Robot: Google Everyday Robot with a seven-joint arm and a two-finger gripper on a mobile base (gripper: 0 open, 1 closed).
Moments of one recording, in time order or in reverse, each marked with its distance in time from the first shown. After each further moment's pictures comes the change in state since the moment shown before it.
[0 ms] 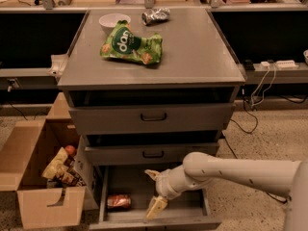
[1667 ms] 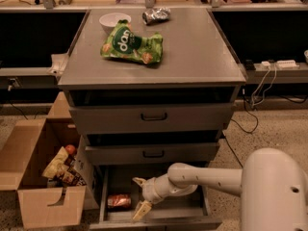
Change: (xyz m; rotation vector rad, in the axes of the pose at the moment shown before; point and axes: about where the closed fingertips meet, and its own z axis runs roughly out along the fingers) arm 0.040 -0.028 0.124 -0.057 -0.124 0.035
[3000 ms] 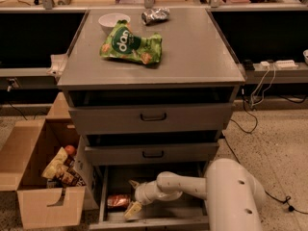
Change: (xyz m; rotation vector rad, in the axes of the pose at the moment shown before) arm 0.072 -0.066 0.110 0.086 -0.005 0.049
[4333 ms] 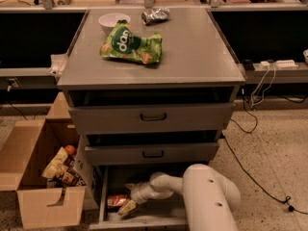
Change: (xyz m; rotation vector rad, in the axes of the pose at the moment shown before) arm 0.037 -0.033 0.063 -0.008 0.026 0.080
